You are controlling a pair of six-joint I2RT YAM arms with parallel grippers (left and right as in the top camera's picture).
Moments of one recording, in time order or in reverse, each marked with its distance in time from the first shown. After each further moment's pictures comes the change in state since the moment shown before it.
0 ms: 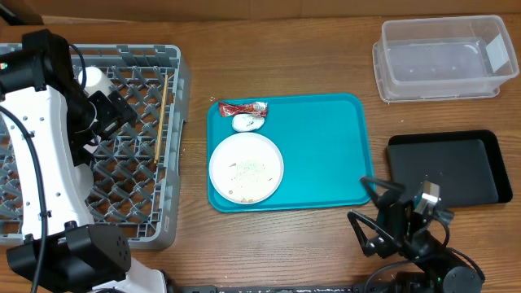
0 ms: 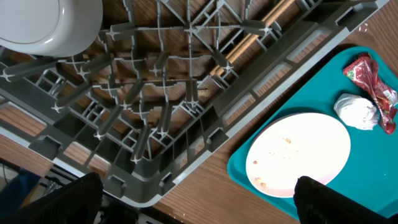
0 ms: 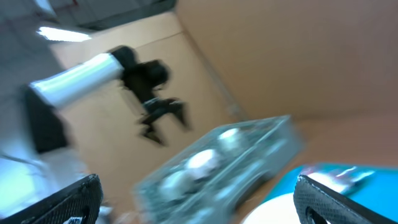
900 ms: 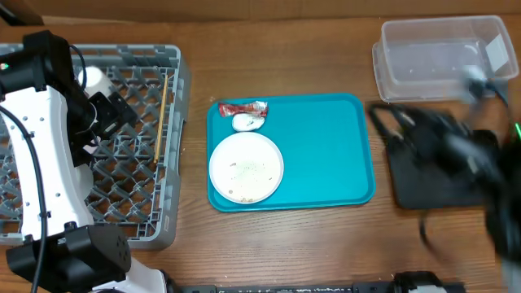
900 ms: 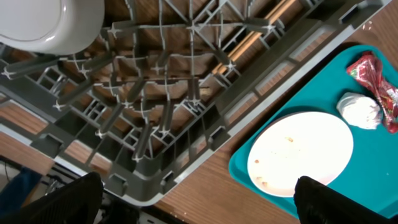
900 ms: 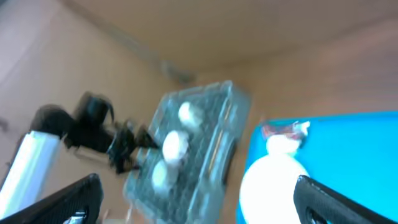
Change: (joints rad) left arm 0.000 -0.002 -0.006 -0.002 -0.004 0.000; right arm 0.103 0.995 1.430 -1.316 0.225 -0.482
